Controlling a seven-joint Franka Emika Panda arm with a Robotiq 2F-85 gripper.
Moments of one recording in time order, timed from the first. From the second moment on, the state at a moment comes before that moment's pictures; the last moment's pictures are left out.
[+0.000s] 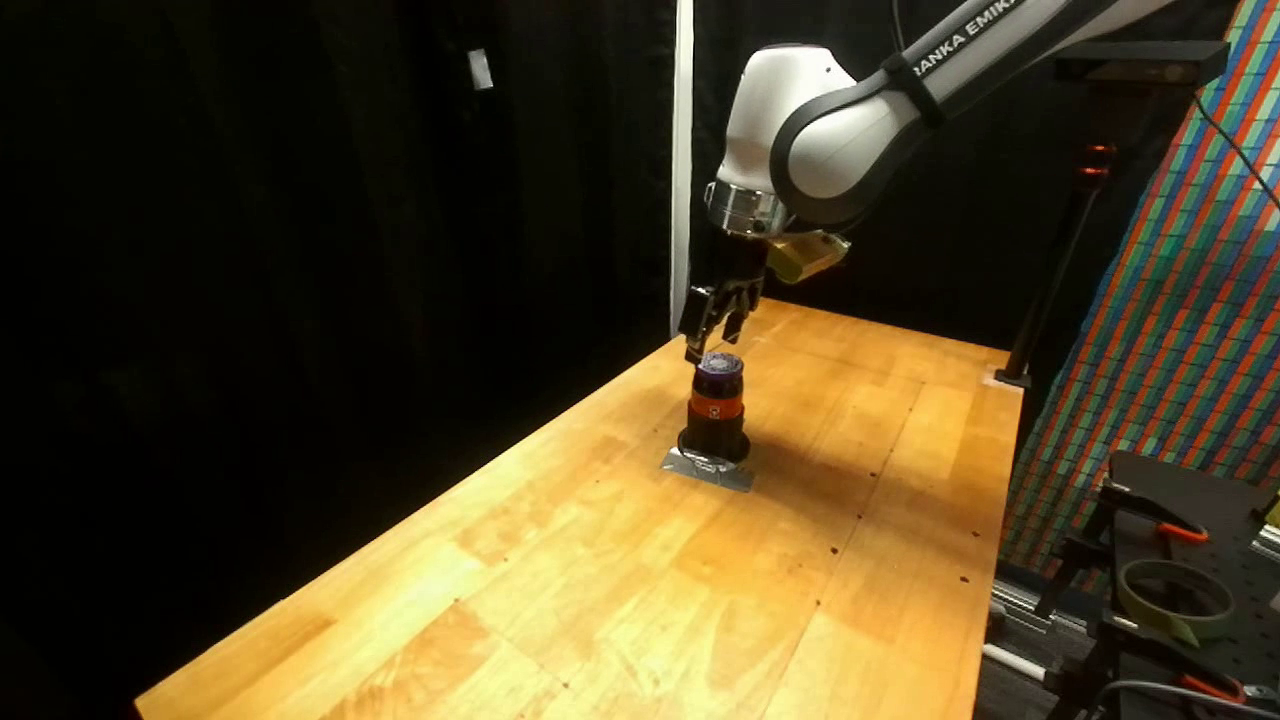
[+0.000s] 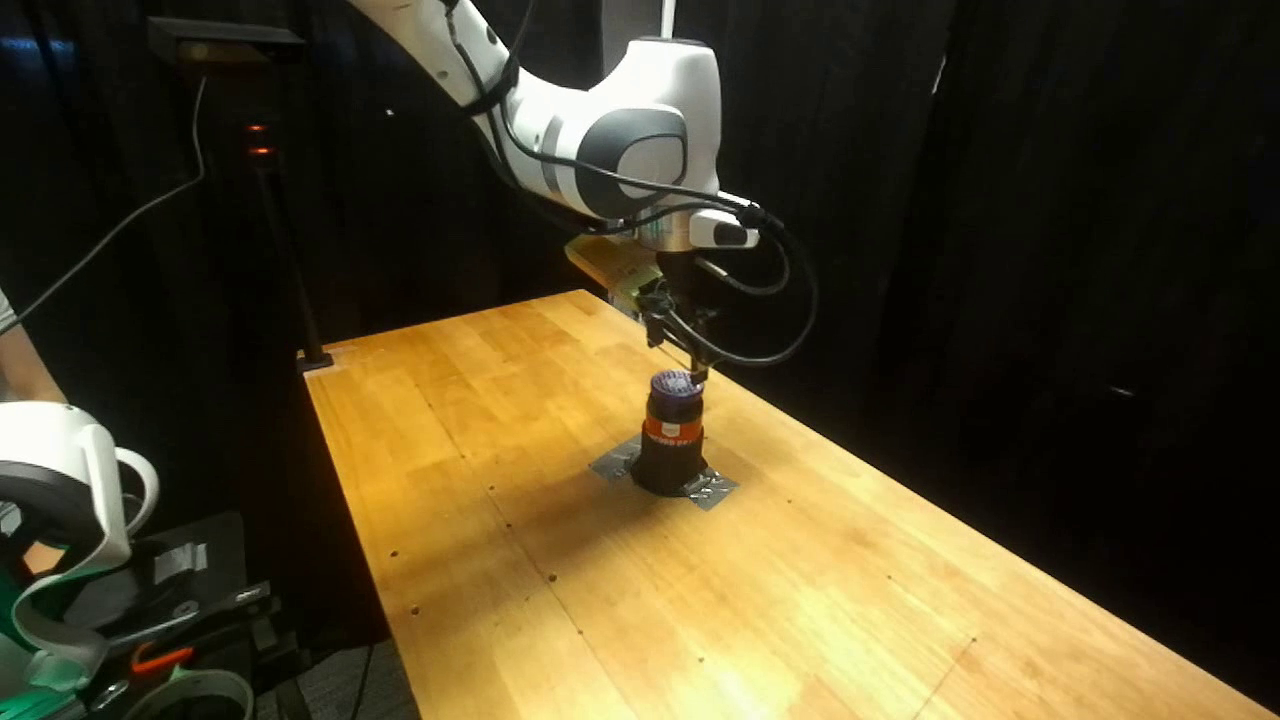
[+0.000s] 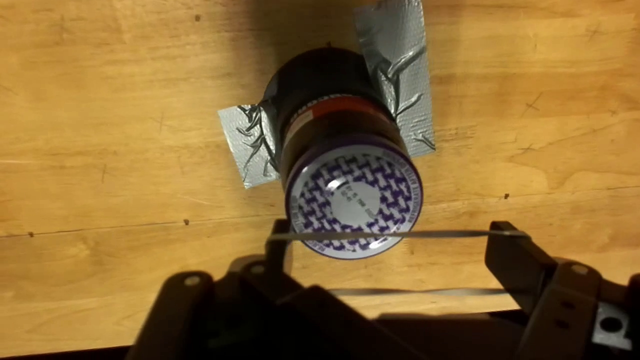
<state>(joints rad) 0.11 0.45 0.06 -1.84 0.00 2.48 0.15</state>
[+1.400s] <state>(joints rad) 0.13 0.58 0.03 -1.70 0.02 2.23 0.18</state>
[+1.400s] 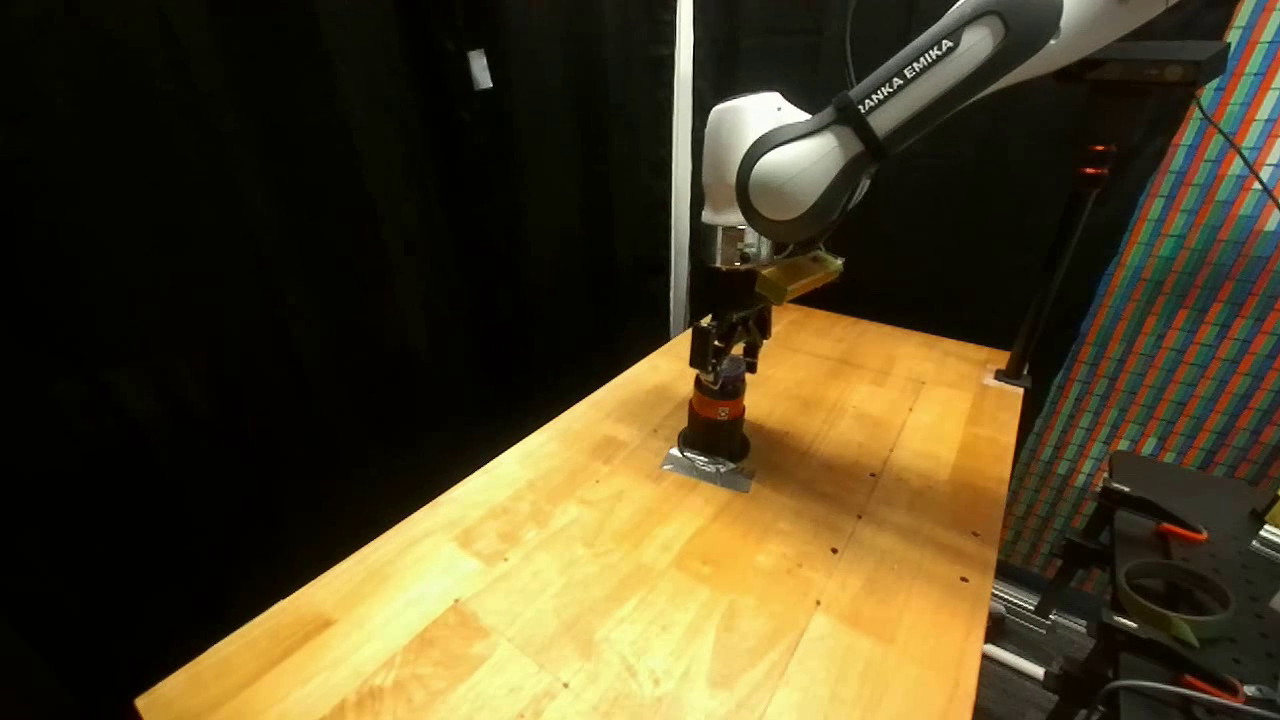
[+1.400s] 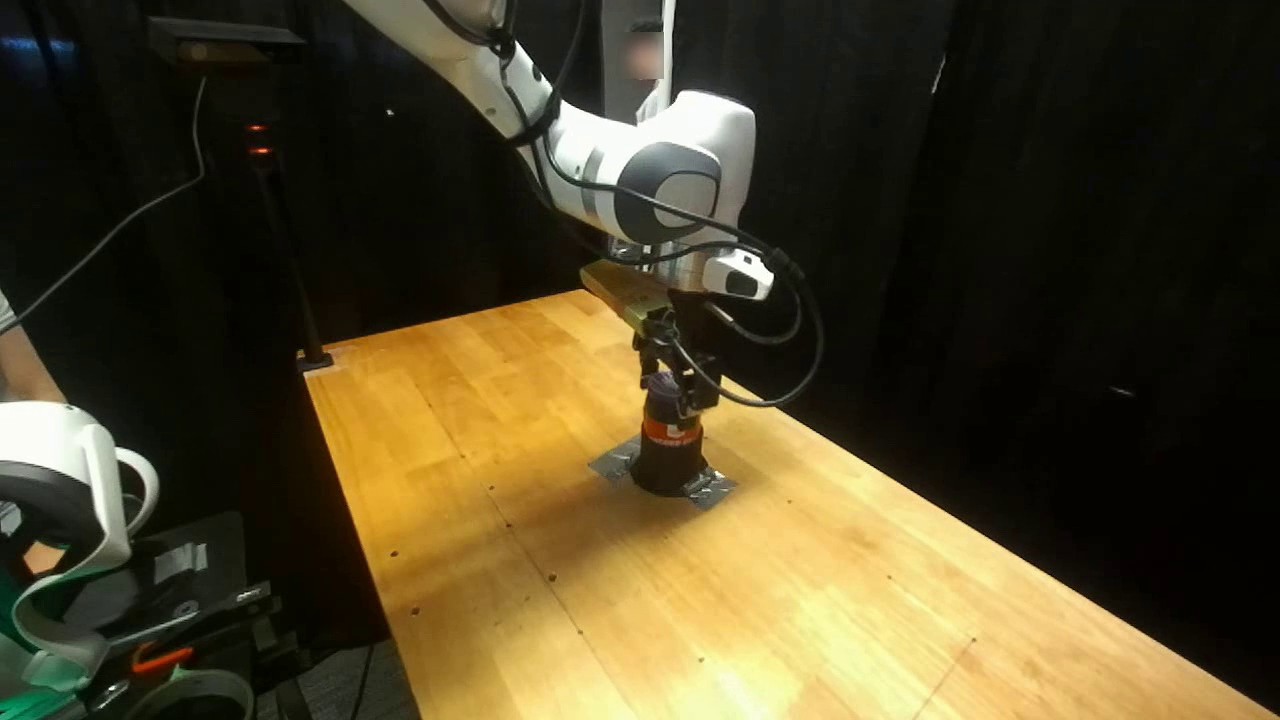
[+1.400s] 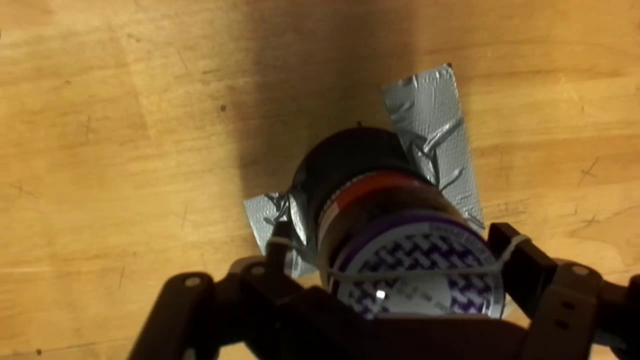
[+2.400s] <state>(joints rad) 0.10 0.58 0.05 -1.70 0.10 2.09 0.15</state>
